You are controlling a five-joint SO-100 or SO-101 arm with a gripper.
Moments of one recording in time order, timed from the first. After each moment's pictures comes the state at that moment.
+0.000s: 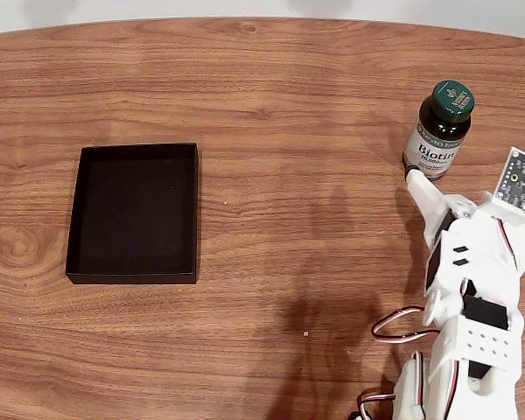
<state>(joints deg) 22.3 151.0 174.7 -4.0 178.8</state>
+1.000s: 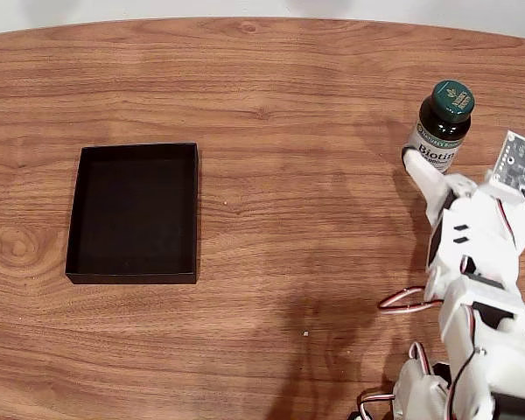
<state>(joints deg) 21.4 123.3 166.8 -27.9 178.9</state>
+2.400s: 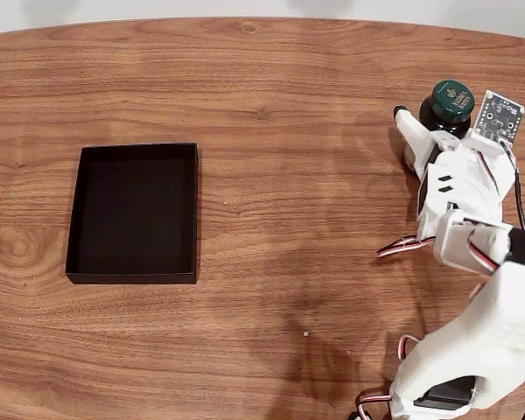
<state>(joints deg) 17.1 81.7 141.1 -46.8 175.0</state>
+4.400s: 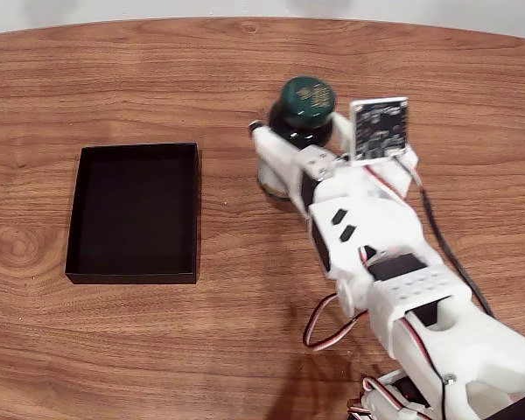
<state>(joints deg) -16.3 126.8 161.8 -30.1 178.6</state>
